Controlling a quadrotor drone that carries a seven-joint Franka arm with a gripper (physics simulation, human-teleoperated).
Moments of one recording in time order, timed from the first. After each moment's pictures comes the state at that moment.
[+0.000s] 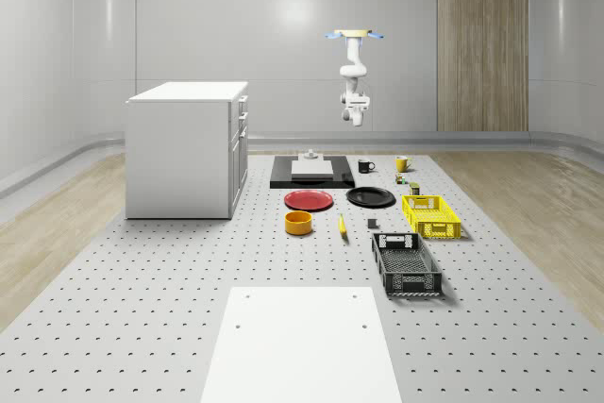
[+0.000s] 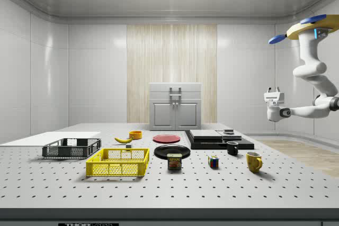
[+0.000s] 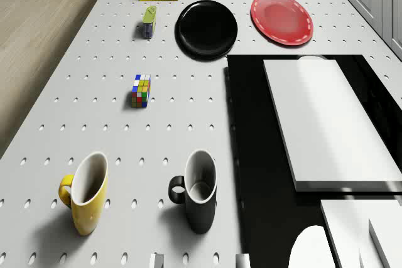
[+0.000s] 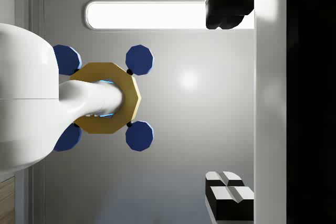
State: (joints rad) arm 0.00 -0.79 0.00 -2.34 0.00 1.55 0.79
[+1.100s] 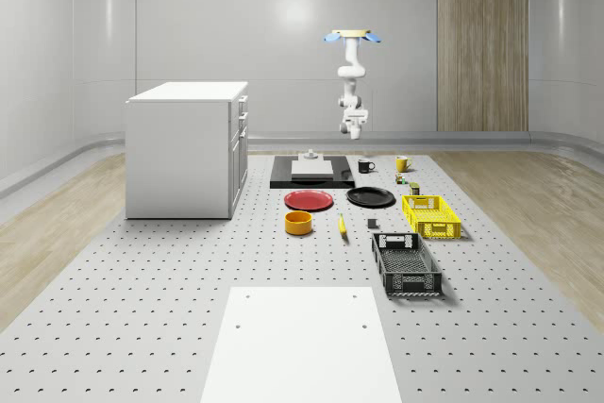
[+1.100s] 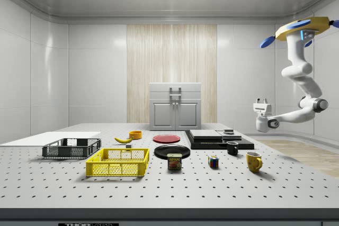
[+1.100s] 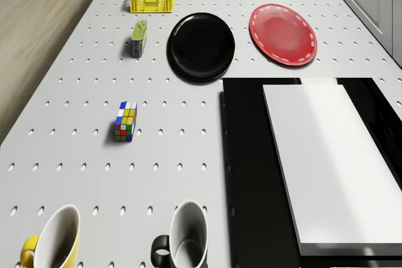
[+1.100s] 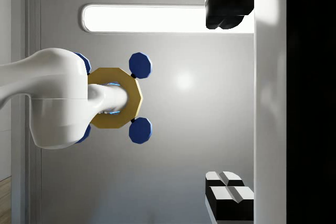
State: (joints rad) arm -0.01 -0.70 0.00 -2.05 0.00 1.36 0.78
